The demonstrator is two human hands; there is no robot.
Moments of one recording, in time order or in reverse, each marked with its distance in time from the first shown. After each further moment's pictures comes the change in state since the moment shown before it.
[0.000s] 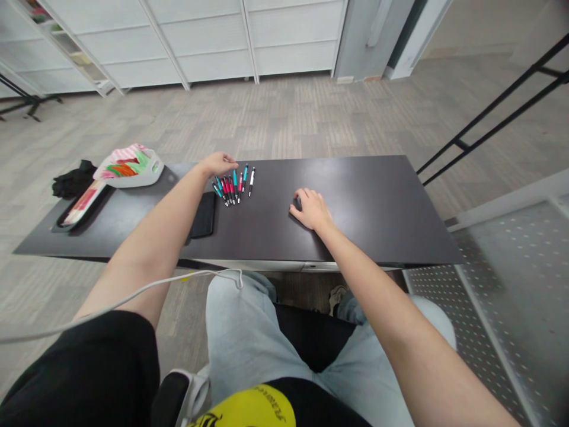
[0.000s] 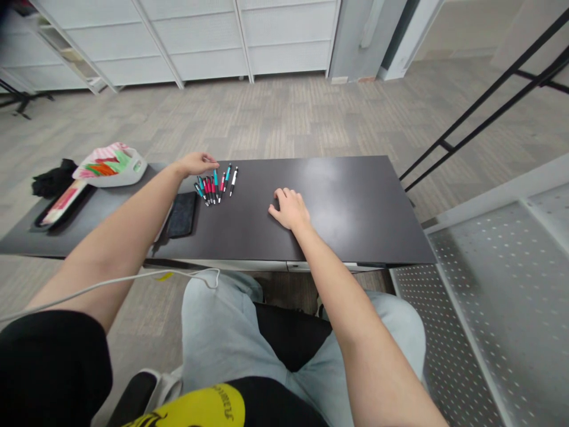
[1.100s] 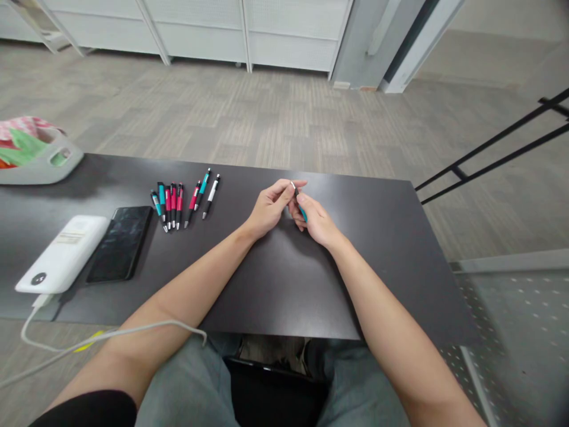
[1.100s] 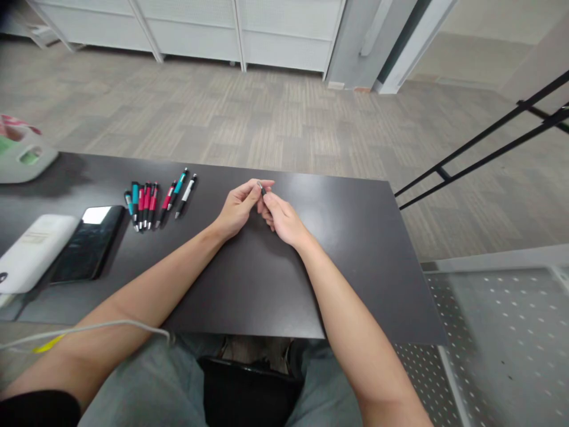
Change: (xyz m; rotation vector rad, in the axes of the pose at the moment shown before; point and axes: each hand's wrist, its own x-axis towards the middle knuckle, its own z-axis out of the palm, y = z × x) left_hand -0.037 0.122 0.238 -1.206 -0.046 0.510; right_hand 0.041 0.068 -0.027 1.188 -0.109 0.030
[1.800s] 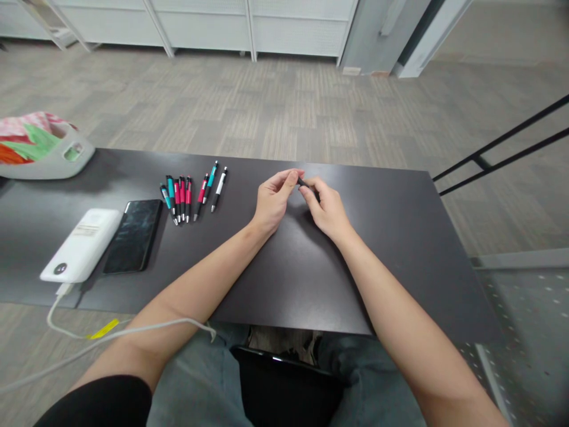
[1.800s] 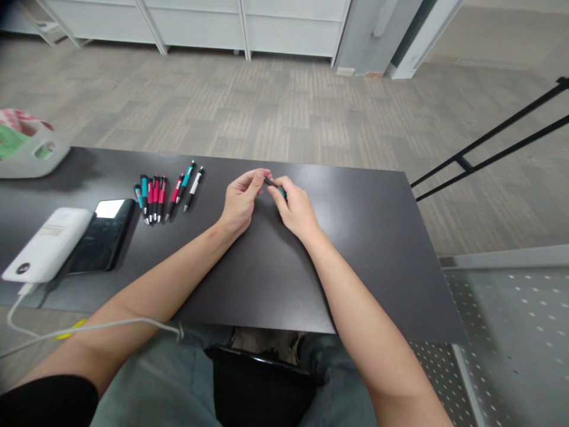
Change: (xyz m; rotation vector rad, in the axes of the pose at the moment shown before) left_hand -0.002 0.003 0.013 0.003 0.359 -0.024; right_hand 0.006 0.002 -0.009 -0.547 0.238 -0.212
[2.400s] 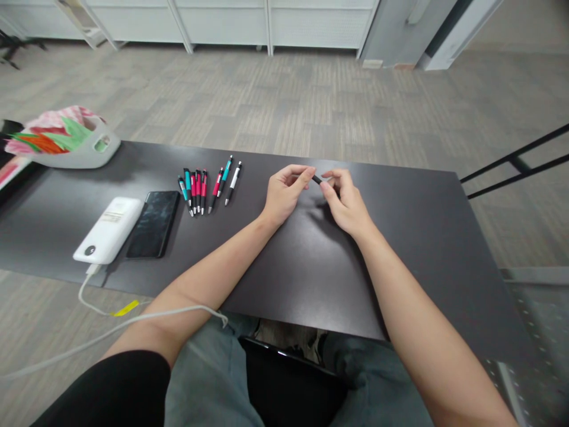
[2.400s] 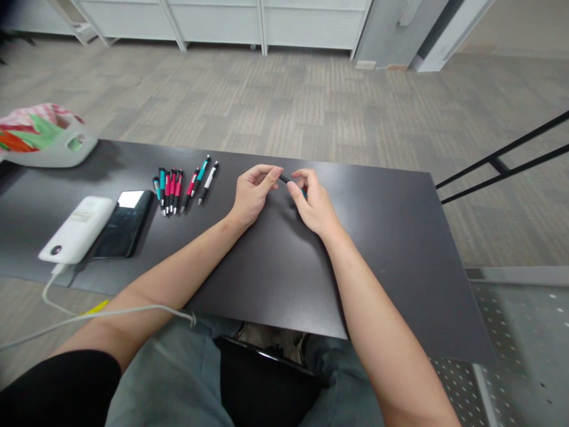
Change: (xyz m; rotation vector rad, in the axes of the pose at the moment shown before) left_hand 0.013 -0.004 -0.010 0.032 -0.055 0.050; right_hand 0.005 0.018 -0.011 -0.008 -0.012 -0.048
